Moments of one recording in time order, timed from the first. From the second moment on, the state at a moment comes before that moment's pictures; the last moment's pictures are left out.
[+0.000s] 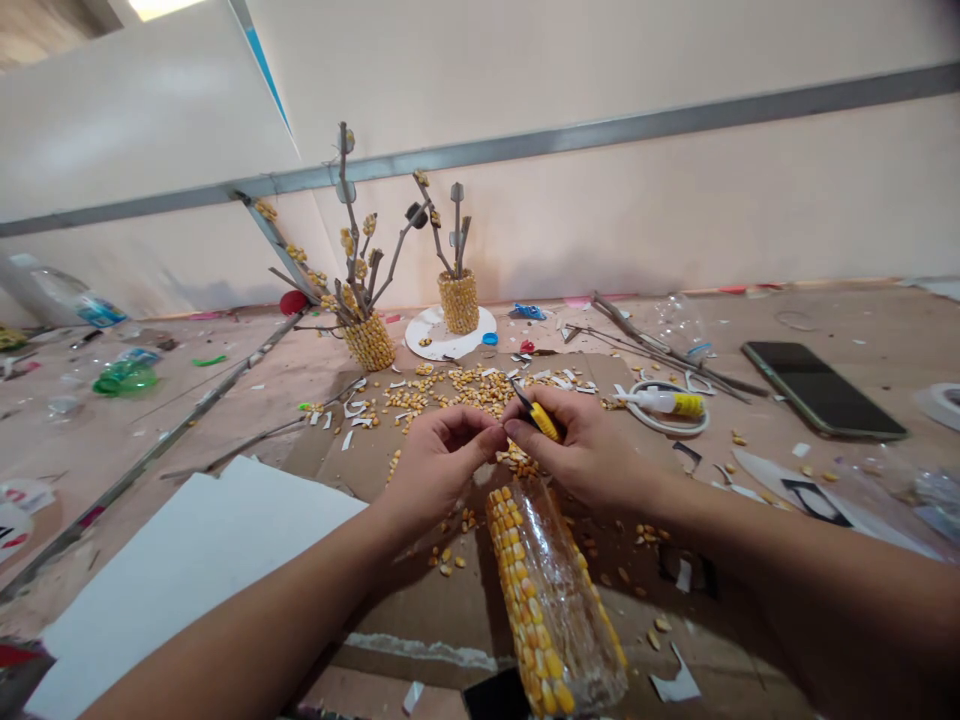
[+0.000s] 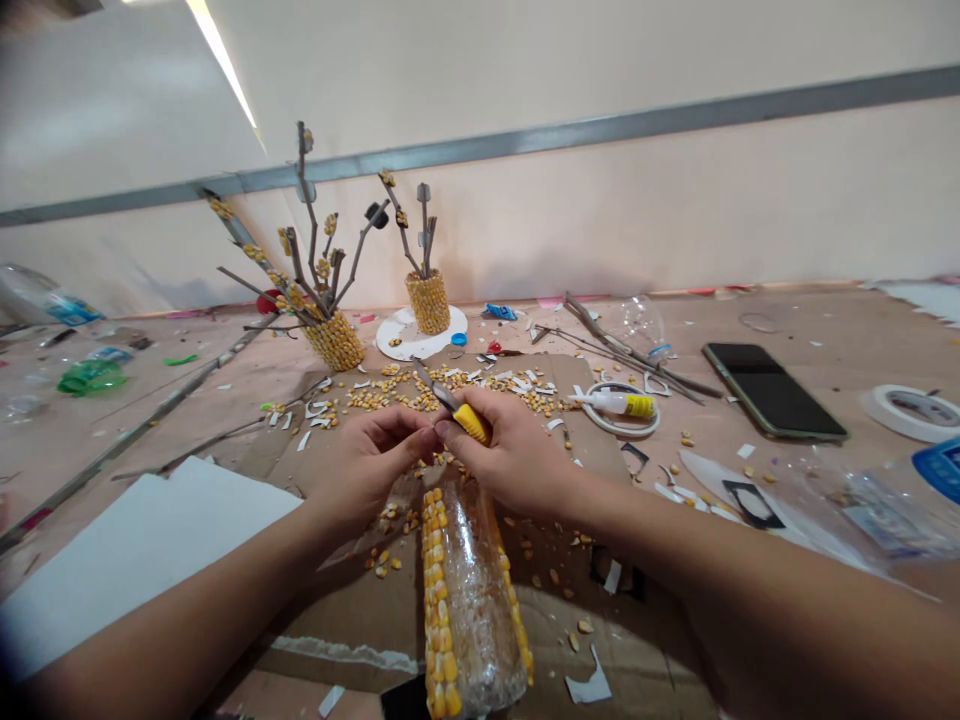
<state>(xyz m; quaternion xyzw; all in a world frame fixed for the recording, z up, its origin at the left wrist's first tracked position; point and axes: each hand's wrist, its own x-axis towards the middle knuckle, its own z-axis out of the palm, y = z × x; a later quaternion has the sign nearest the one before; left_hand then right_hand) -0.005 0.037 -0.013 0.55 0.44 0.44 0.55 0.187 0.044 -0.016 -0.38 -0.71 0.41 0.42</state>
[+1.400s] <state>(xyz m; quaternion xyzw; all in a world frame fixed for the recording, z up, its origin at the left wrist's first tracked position) -0.021 0.034 -0.007 0.70 0.33 0.42 0.48 0.215 0.049 -0.016 -0.31 -0.89 0.17 0.28</state>
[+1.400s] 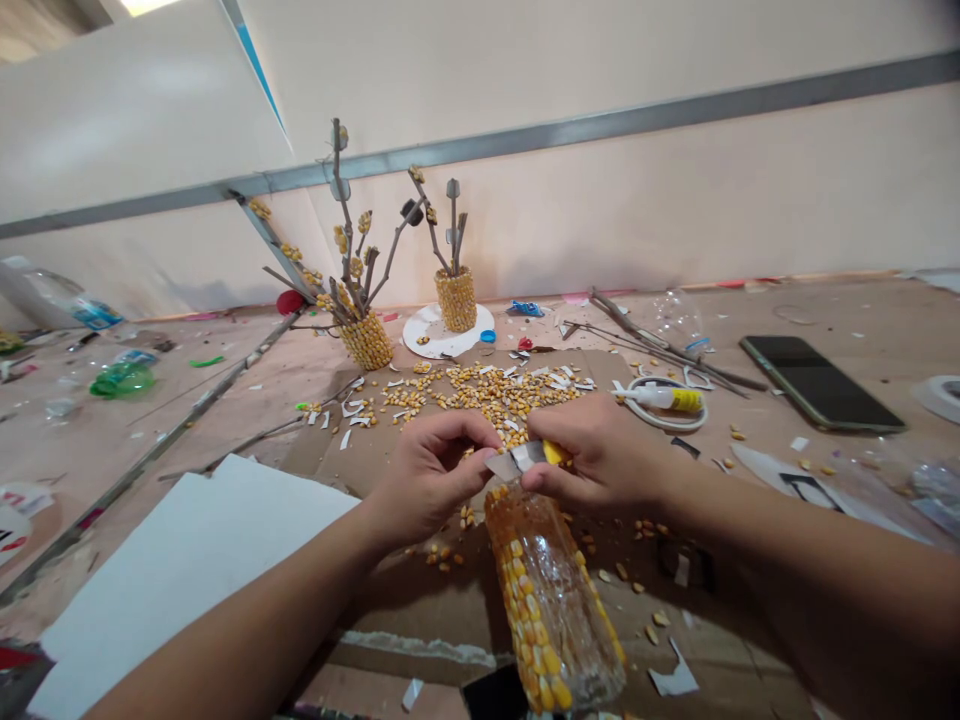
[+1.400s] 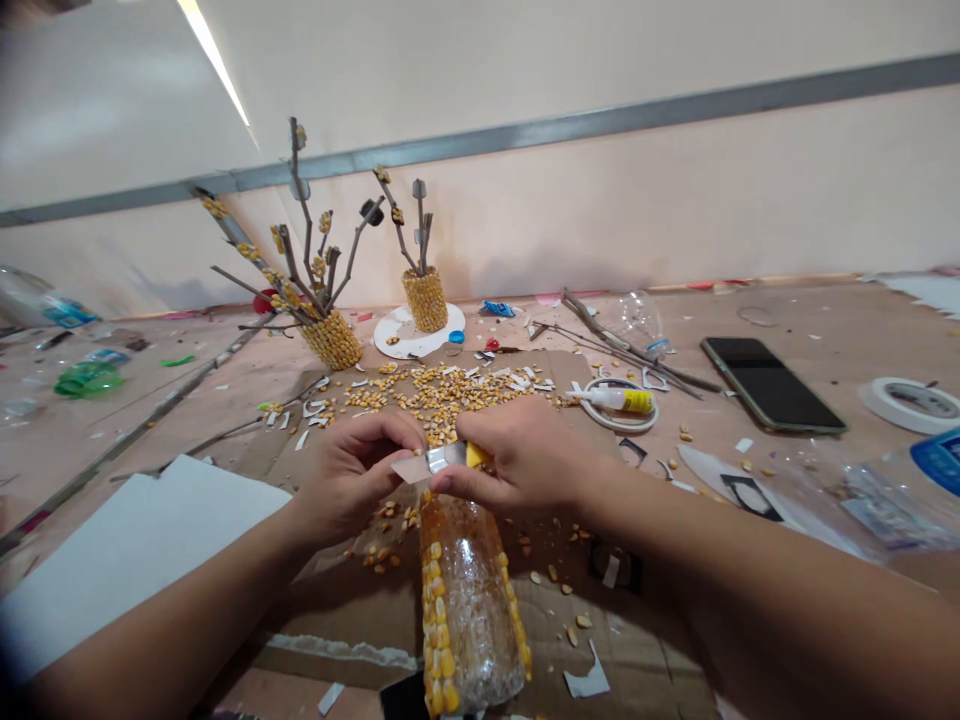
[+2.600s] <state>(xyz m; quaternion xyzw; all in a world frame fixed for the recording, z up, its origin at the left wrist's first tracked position) -0.020 0.033 -0.004 0.75 0.30 0.42 0.41 0.213 0.046 -0.017 -0.30 -0.89 0.16 0.30</state>
